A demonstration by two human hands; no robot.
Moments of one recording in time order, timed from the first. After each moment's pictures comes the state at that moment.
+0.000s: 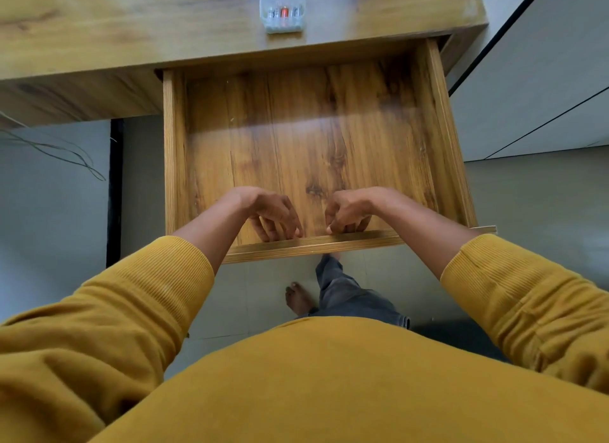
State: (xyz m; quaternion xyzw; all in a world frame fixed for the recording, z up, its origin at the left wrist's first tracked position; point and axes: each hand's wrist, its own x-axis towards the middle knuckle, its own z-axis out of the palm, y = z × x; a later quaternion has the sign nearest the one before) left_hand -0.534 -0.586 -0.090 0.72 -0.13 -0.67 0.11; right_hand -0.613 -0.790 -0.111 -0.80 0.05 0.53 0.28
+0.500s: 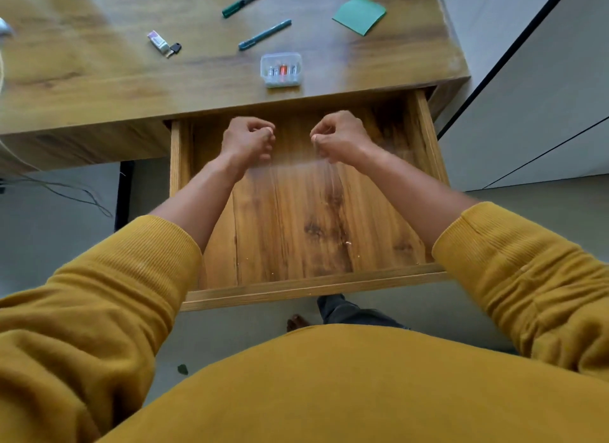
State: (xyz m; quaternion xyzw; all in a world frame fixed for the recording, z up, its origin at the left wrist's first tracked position) left_hand -0.426 -0.615 -0.019 0.85 -0.01 -0.17 0.49; right_hand -0.498 -0.819 -0.009 -0.87 0.17 0.05 0.45
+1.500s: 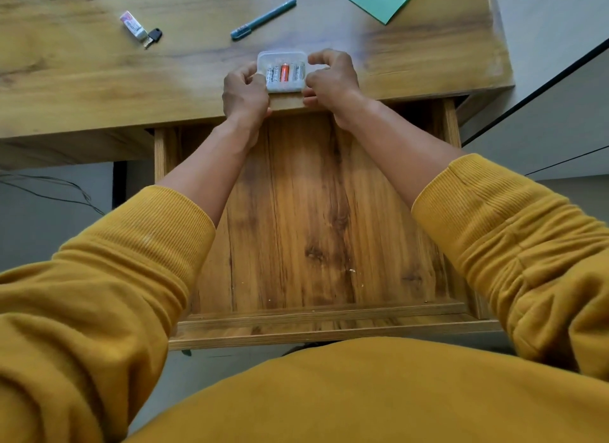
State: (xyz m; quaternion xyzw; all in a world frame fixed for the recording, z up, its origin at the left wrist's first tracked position) left_hand -0.311 -0.689 -0.027 0.82 0.13 -0.12 0.55; right_hand -0.334 -0.838 -0.033 -0.73 0.28 0.03 0.63
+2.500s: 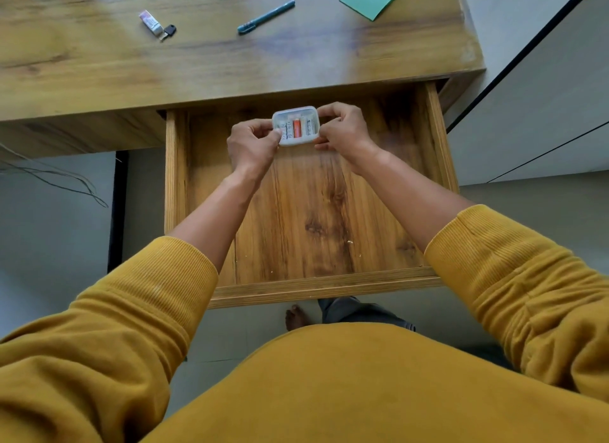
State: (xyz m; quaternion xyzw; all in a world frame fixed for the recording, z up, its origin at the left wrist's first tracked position) left_hand -0.445 -0.631 -0.037 0.85 0.03 -0.09 0.52; right_hand -0.477 -0.814 -0.042 -0.74 0.24 0.03 0.63
